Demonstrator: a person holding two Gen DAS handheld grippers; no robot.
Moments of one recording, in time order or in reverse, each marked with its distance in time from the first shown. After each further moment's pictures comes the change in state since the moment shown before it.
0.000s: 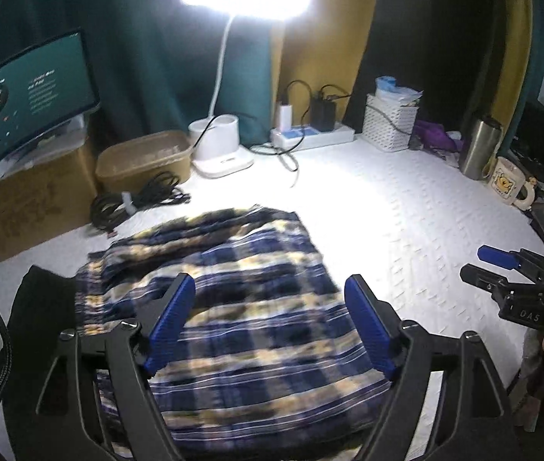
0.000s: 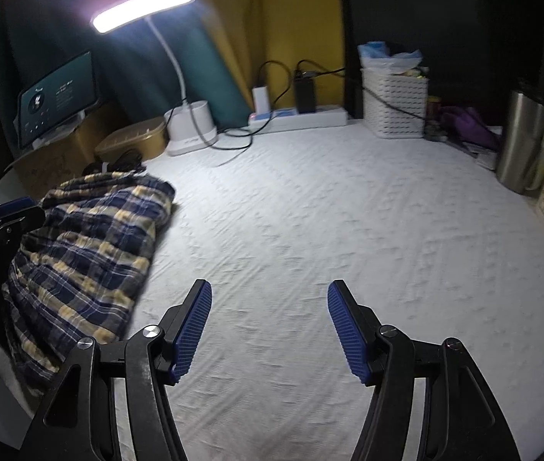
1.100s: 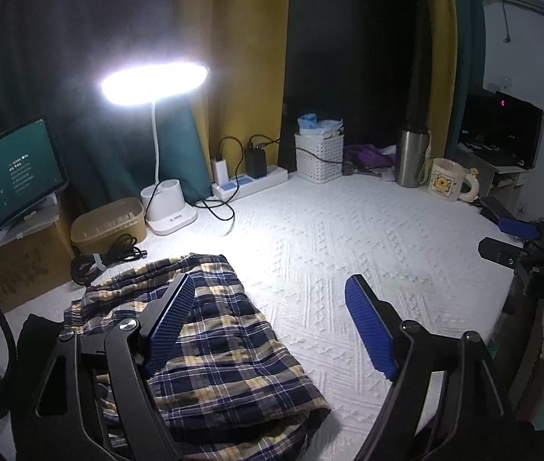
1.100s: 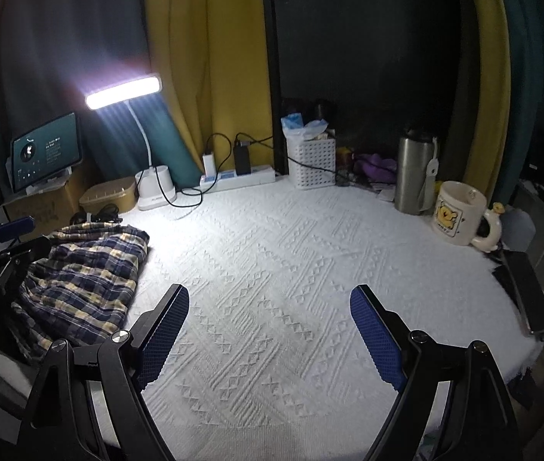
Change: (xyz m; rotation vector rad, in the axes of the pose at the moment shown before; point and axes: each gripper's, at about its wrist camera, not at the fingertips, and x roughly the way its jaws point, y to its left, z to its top) left arm -0.070 -0.070 -0.009 0.155 -0.173 -0.083; right arm -0.137 -0.016 -0.027 0.056 -0.199 -0.175
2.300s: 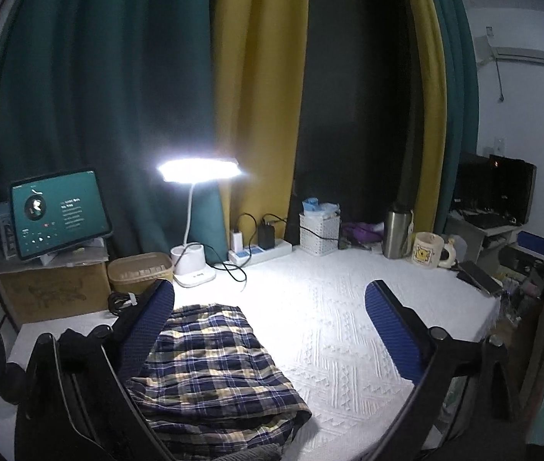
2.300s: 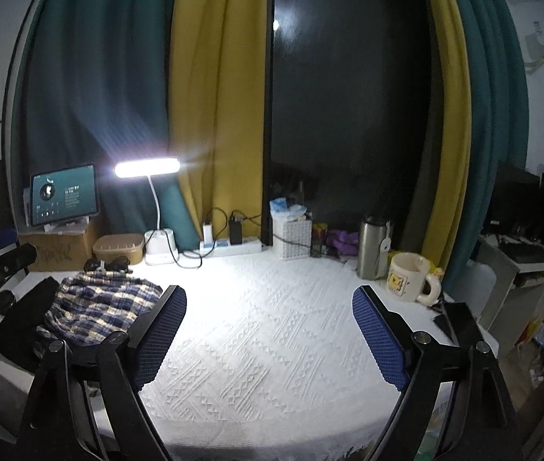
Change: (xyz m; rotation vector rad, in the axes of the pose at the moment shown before) left arm -0.117 0.004 -0.001 -0.069 -0.276 0.033; right arm -0.141 0.026 0.014 -0.049 -0.249 -0.092
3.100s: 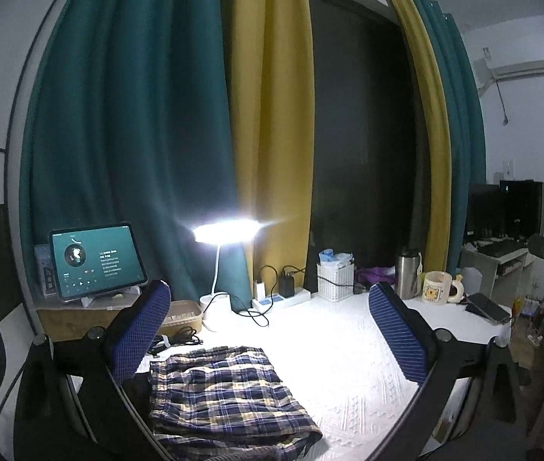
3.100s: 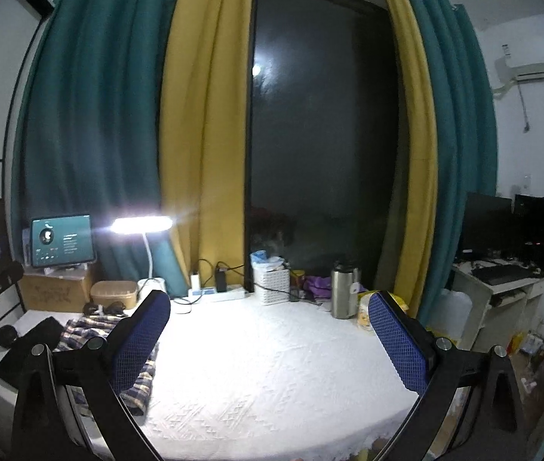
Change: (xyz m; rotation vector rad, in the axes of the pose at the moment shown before) left arm -0.067 -0.012 0.018 0.018 -0.191 0.092; right arm -0.083 -0.002 0.026 0.029 -0.165 -0.092
